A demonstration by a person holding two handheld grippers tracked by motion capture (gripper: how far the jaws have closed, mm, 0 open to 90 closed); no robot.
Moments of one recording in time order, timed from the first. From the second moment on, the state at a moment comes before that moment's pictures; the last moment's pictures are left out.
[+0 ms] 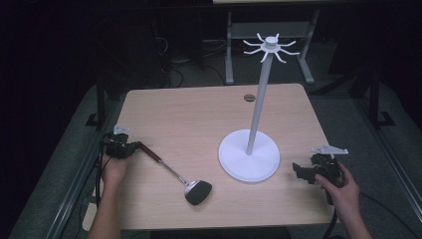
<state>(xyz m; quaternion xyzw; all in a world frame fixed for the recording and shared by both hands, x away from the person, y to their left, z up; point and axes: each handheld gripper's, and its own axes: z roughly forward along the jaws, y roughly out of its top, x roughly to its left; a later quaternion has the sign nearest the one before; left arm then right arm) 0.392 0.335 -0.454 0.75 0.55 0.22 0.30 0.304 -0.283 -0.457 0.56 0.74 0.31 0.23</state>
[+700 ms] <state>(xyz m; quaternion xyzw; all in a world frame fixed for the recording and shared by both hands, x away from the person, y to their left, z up) 0.394 0.319 -0.457 0.76 0.53 0.20 0.31 0.306 -0.282 -0.457 0.55 0.74 0.32 0.22</state>
